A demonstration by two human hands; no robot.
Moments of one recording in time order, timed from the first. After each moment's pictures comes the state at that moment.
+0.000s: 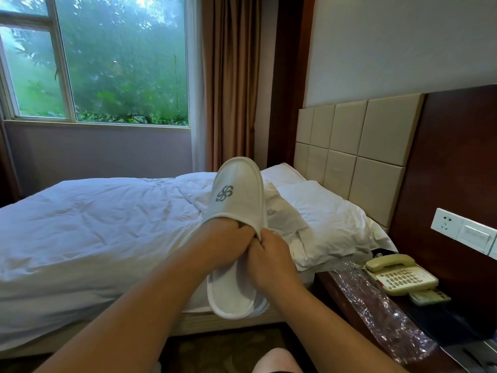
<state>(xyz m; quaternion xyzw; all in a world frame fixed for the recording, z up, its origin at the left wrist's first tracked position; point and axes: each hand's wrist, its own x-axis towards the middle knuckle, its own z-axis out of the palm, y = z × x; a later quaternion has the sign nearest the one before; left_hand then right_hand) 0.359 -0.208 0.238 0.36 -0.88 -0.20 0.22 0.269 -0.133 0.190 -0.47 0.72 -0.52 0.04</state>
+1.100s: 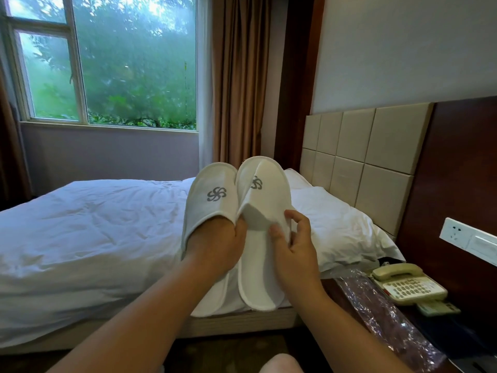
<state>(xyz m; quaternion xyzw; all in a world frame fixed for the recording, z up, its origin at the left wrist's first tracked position) 0.371 -0.219 0.215 0.38 -0.81 -0.12 0.42 0.257 -0.120 0.190 -0.42 0.63 -0.65 0.05</state>
